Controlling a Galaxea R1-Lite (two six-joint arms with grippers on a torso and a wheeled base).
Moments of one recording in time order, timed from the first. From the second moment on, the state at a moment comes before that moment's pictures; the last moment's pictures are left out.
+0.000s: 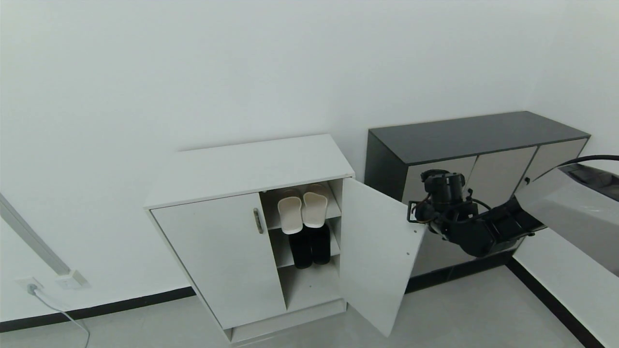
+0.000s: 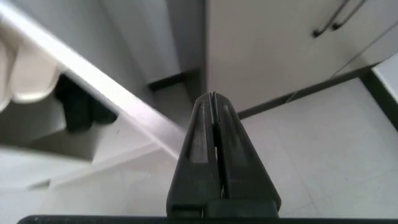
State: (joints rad) left arm 0.00 0.00 0.00 0.00 -0.01 0.01; right arm 0.37 2.26 -1.25 -0.61 -0.37 0.22
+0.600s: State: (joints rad) left arm 0.00 0.00 0.00 0.00 -0.01 0.01; right arm 0.59 2.13 -1.06 -0.68 -0.35 0.25
